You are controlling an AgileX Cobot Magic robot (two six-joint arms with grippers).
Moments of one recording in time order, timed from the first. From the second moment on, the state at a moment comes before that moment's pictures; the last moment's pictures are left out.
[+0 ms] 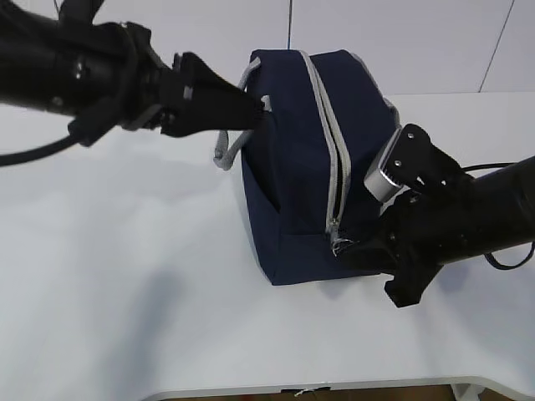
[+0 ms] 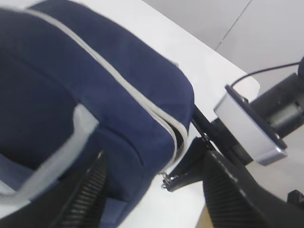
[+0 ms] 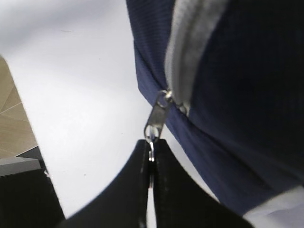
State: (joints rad) left arm -0.46 1.51 -1.04 -1.36 0.67 1.19; right arm 0.26 1.58 -0.77 1.23 0.62 -1.82
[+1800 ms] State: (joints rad) left arm -0.57 1.72 -0.92 -1.79 0.55 1.82; right arm 0.26 1.57 -0.77 1.21 0.66 -1.78
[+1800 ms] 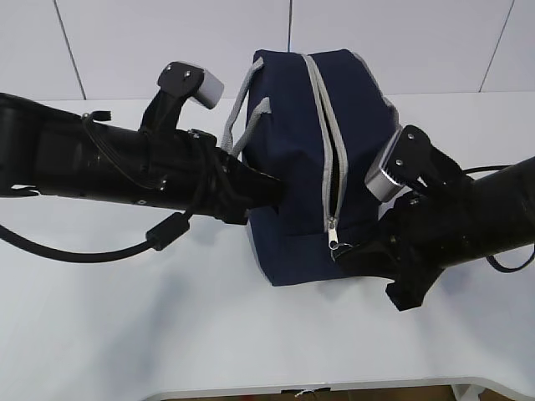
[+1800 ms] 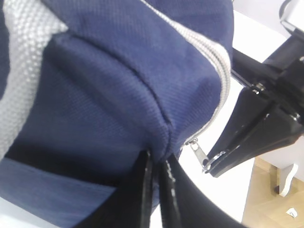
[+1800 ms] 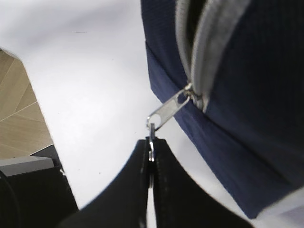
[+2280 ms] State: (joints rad) left arm -0.57 1.72 -0.92 -1.79 0.55 1.83; right arm 0.26 1.50 -0.89 0.91 0.73 -1.38
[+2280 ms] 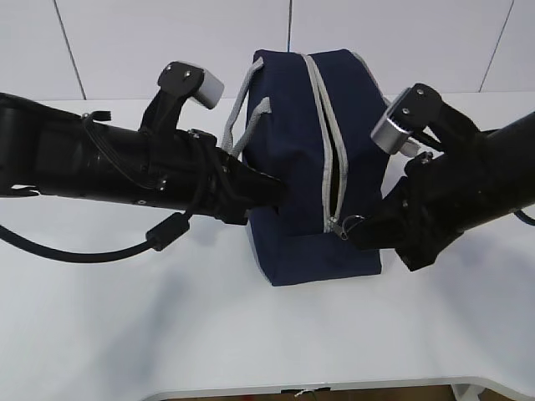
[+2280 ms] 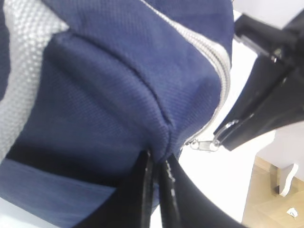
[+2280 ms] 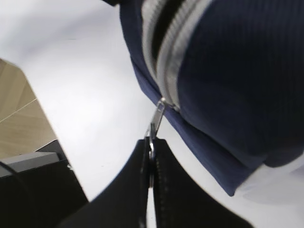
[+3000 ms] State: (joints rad) left arm -0.57 1.72 -0.92 -1.79 0.56 1.83; right arm 0.26 1.50 -1.14 0.74 0.95 -0.95
